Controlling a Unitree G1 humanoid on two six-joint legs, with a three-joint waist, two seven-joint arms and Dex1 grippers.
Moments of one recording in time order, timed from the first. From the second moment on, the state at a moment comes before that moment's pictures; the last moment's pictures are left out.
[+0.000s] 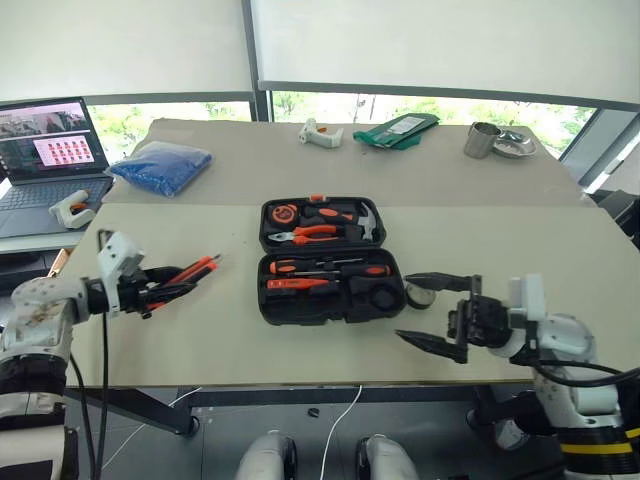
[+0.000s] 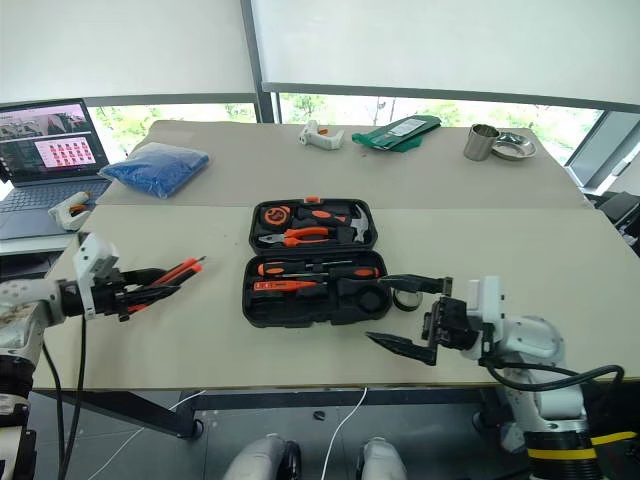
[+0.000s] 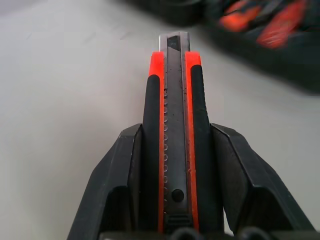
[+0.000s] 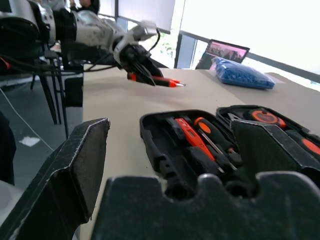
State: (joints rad) left arm -0.47 0.87 0.09 0.39 -0.32 0.16 -1.33; right arm -0.15 -0.64 -0.16 -0.13 0.61 -0.02 1.27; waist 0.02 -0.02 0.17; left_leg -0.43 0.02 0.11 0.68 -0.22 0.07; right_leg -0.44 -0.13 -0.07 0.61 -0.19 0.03
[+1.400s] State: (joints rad) left arm -0.71 0.51 -0.38 0.12 -0.06 0.42 -1.16; right arm -0.03 -0.72 -0.24 -0.15 0.61 0.04 1.22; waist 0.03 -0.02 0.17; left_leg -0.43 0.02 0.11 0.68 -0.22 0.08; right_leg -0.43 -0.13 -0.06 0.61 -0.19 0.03
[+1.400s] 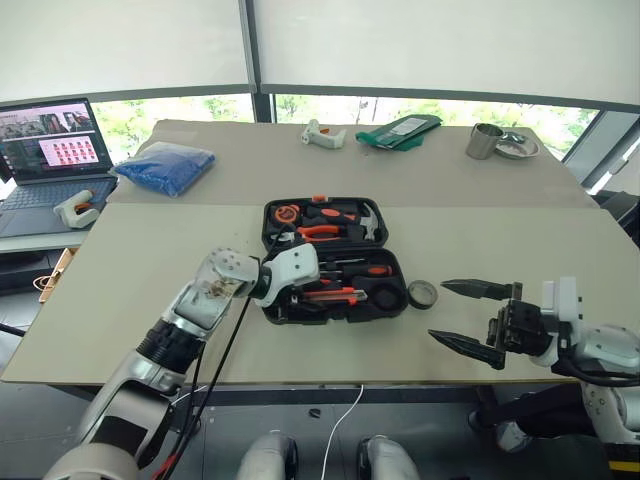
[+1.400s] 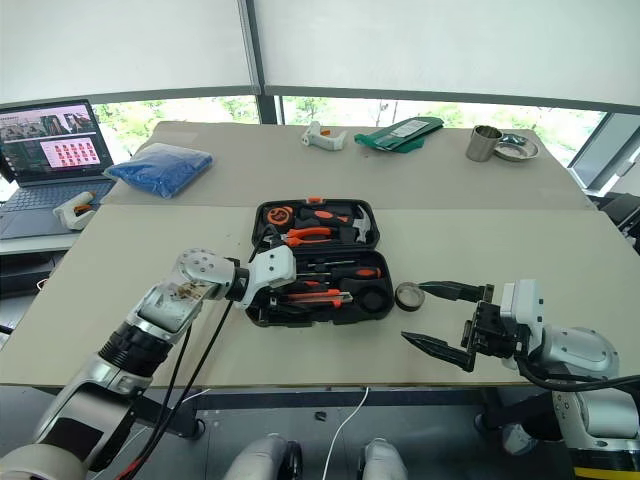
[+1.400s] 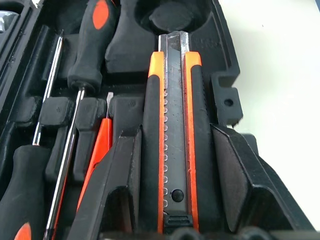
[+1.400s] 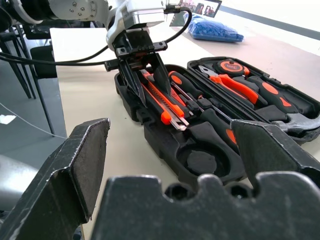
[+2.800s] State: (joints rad) left arm -0.62 0.46 -0.30 0.29 -0.07 -0.01 -1.19; right arm -0.05 -0.69 -0.21 -0.19 0.61 0.06 1.15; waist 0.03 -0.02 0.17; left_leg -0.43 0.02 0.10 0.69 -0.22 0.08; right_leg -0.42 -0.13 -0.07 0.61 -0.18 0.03
